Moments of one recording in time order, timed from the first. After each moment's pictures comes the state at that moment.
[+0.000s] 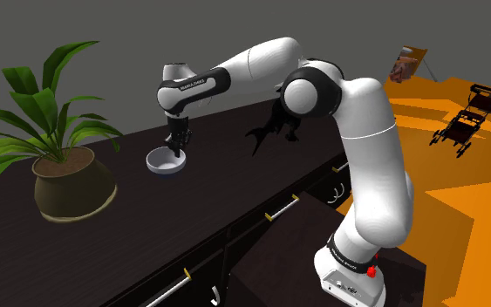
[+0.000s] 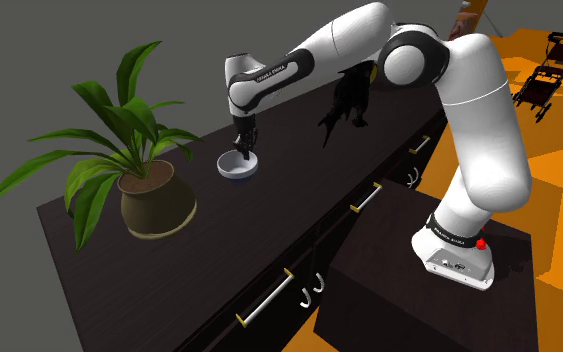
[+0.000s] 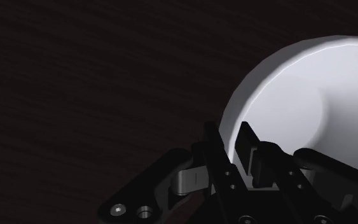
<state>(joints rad) 0.09 0.62 0.06 -1.48 0.06 2.04 -0.07</state>
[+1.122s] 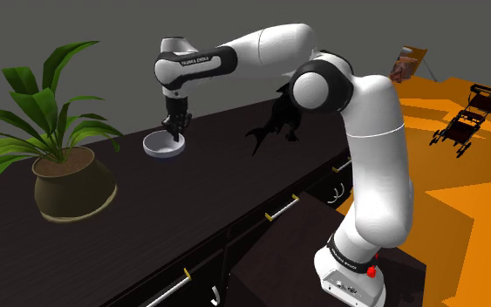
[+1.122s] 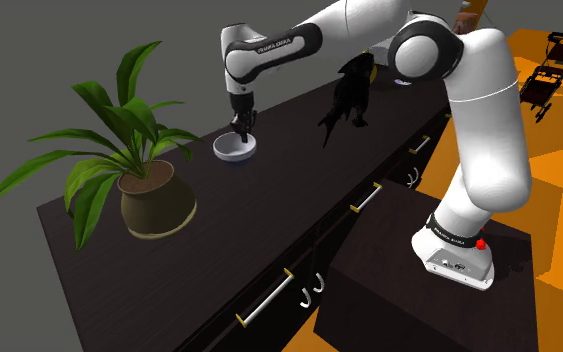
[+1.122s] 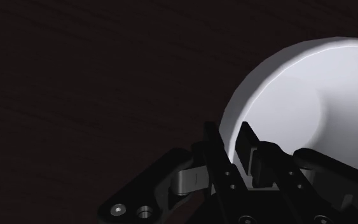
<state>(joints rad) 0.09 0.55 0.06 -1.40 0.06 1.88 -0.06</state>
